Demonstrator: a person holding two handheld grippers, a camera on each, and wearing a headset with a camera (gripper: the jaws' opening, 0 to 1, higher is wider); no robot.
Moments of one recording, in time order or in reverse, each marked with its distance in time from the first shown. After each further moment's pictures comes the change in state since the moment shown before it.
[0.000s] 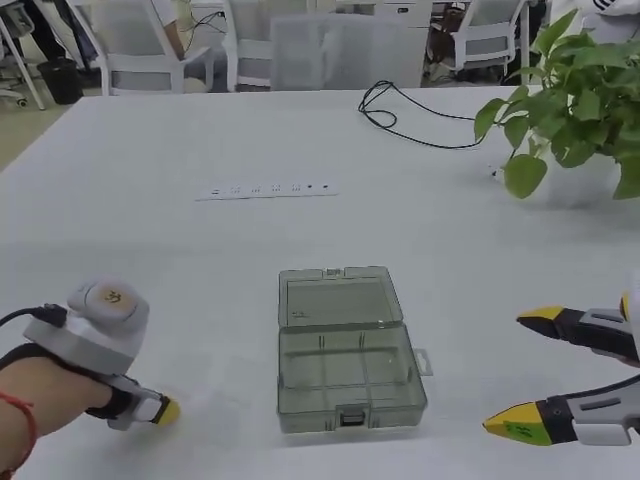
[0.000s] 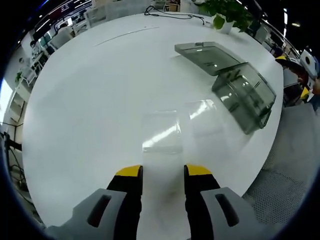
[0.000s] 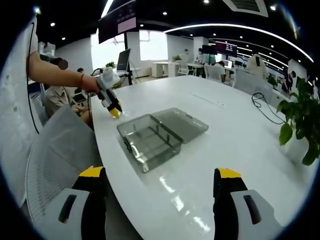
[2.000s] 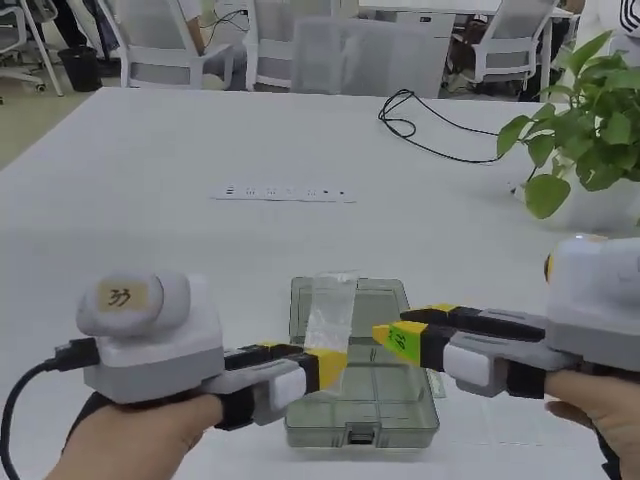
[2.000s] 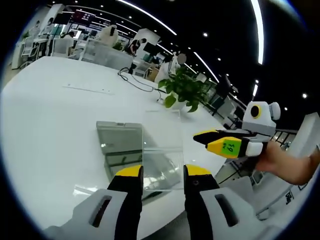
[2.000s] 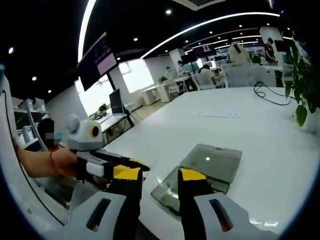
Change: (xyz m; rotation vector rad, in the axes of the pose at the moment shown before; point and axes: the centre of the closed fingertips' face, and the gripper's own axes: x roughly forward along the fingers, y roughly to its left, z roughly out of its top) left arm -0.087 -0.171 0.119 -0.258 -0.604 -0.422; right arm 0.053 0.048 0.123 0.386 -0.223 0.034
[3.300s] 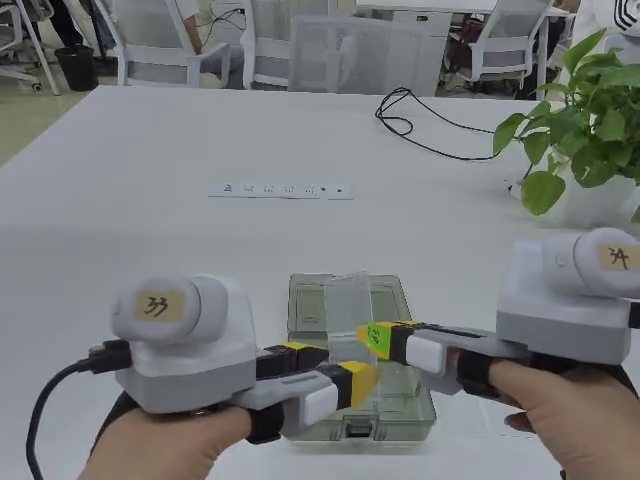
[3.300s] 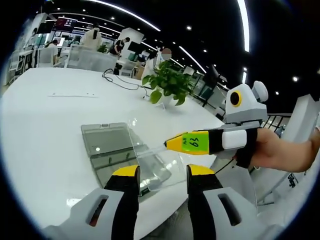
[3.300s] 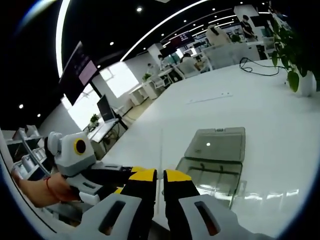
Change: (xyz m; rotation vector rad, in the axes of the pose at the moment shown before) left arm 0.006 -0.029 -0.012 0.141 0.039 -0.077; right arm 0.015 0.007 -0.010 0.211 0.025 -0.062
